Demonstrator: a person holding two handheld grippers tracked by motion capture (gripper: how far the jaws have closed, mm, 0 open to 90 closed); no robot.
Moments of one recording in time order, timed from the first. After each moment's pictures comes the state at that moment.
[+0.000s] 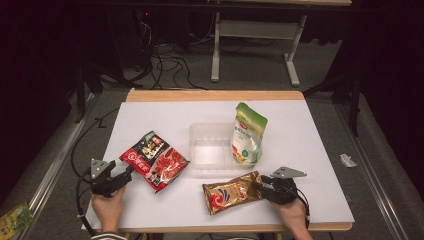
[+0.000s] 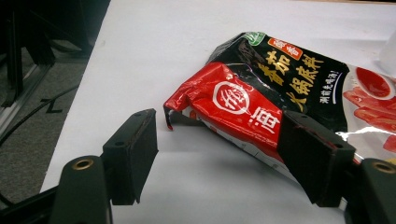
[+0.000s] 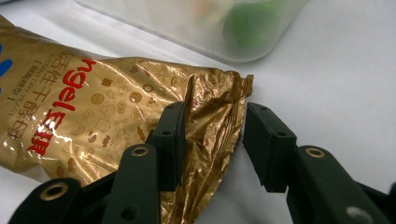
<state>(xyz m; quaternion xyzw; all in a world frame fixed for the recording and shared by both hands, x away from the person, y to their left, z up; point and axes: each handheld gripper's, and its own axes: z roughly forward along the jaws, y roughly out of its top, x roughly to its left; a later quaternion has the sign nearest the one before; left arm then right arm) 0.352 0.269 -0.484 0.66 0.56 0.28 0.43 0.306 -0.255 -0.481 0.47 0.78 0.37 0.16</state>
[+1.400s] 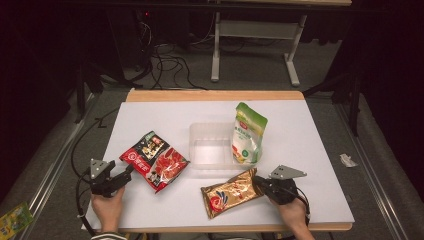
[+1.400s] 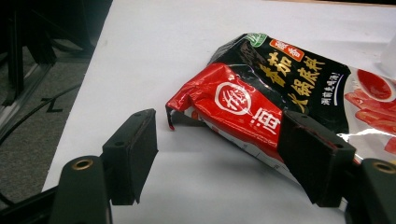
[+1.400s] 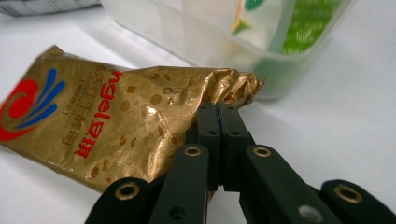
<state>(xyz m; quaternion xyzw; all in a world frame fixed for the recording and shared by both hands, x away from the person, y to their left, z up) 0.352 0.270 -0.484 0.65 0.56 0.28 0.43 0.302 -0.248 -0.458 0.41 0.80 0.40 0.18</state>
